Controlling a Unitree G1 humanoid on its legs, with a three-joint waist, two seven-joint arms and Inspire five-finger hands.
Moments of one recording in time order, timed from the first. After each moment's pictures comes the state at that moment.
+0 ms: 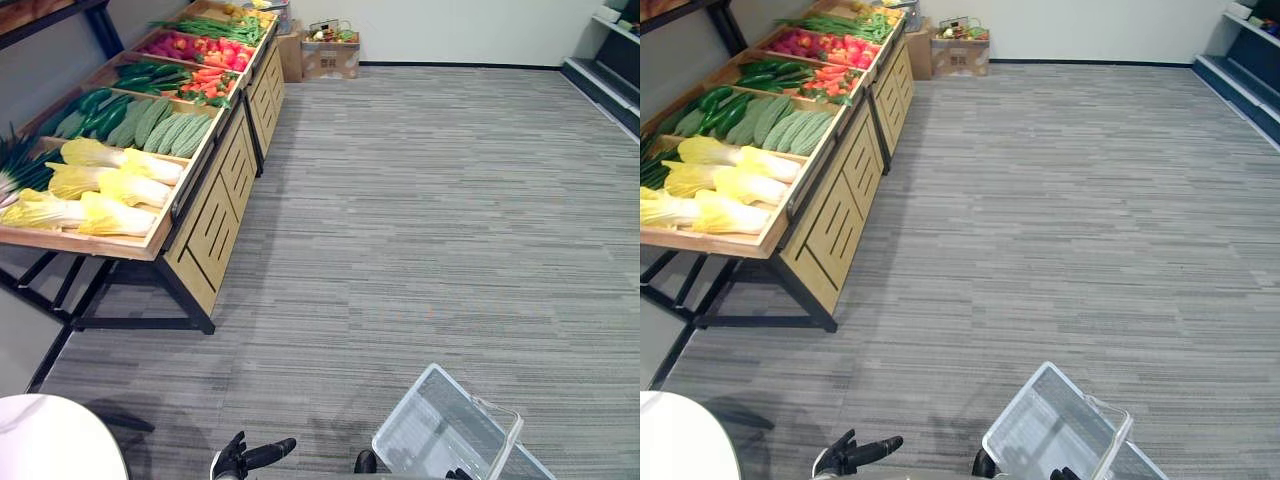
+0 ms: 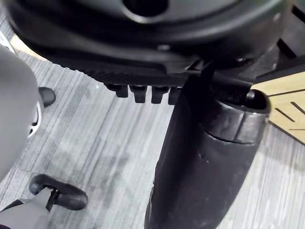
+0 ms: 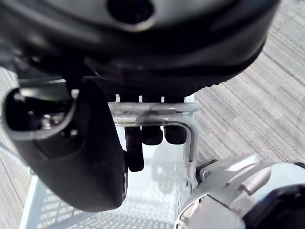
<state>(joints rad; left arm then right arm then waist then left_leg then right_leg) 0.09 0.02 0.29 1.09 -0.07 -0.12 0.04 0.14 -0.01 -0.57 1.12 0.20 -0.09 -0.04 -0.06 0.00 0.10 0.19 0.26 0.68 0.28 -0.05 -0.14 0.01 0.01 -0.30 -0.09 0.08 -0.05</state>
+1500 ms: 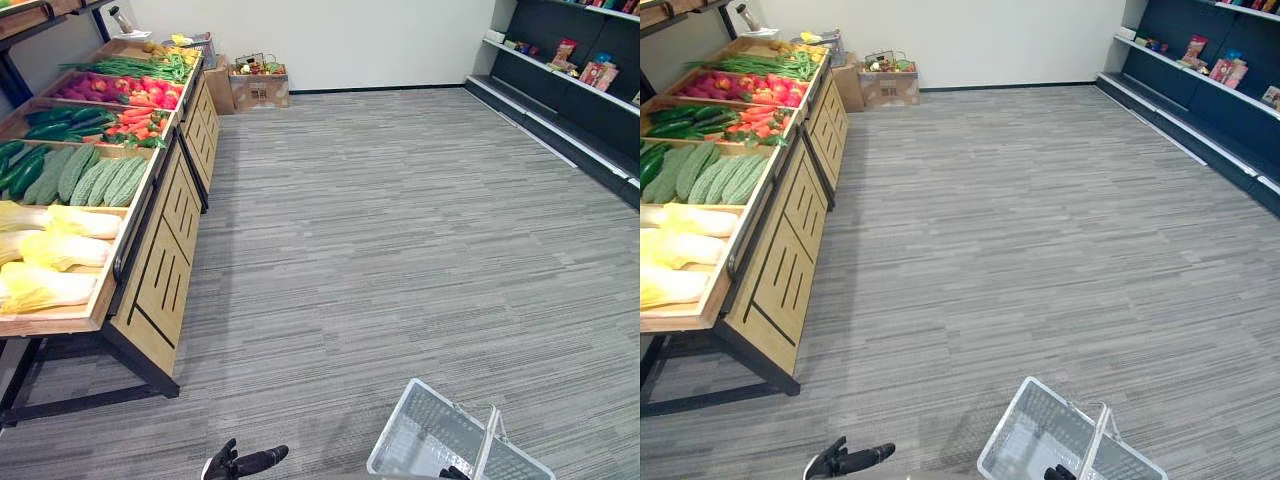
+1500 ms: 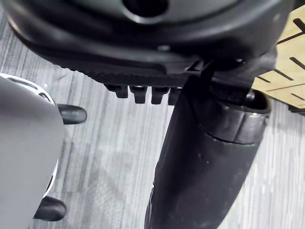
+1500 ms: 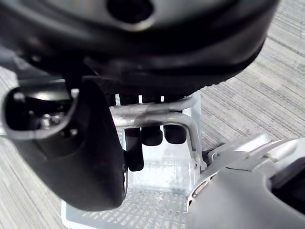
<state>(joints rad) 0.09 0.06 0.24 1.13 -0.11 -0.14 0.05 0.13 -0.02 -0.49 1.15 0.20 -0.09 -0.06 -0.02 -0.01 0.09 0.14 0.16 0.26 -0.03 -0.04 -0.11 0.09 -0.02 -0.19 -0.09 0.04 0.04</state>
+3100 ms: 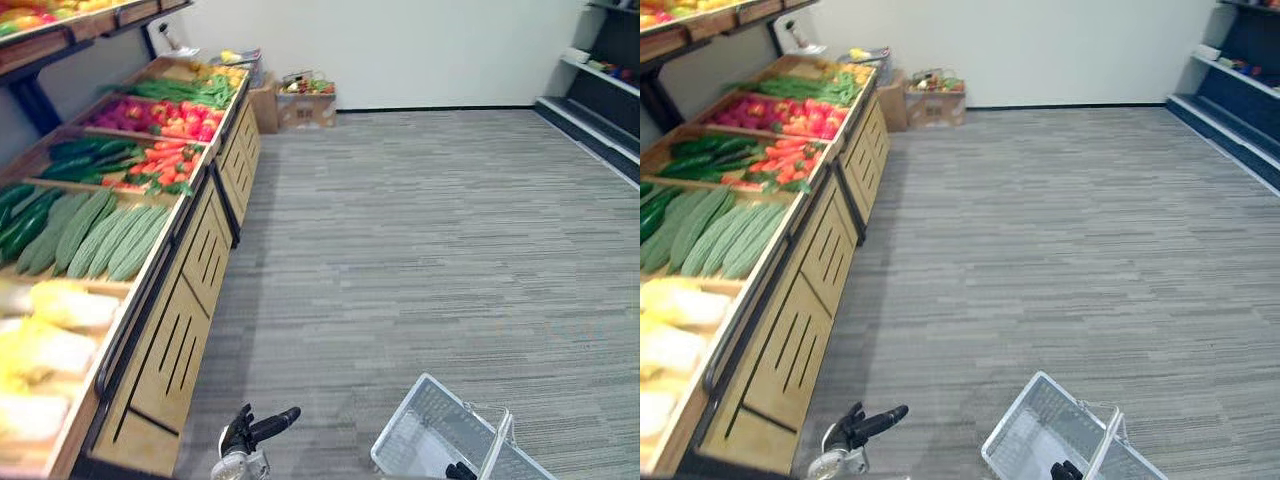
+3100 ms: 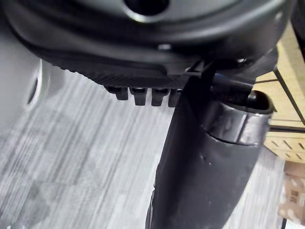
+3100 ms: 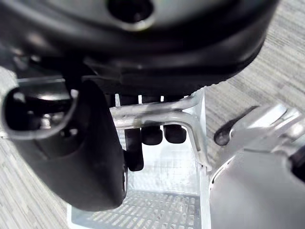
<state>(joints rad) 0.02 -0.01 0.37 1.03 -0.07 -0.13 0.04 0.15 0.02 -0.53 1.09 0.23 -0.09 -0.04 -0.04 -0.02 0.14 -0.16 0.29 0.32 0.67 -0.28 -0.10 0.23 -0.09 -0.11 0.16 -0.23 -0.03</state>
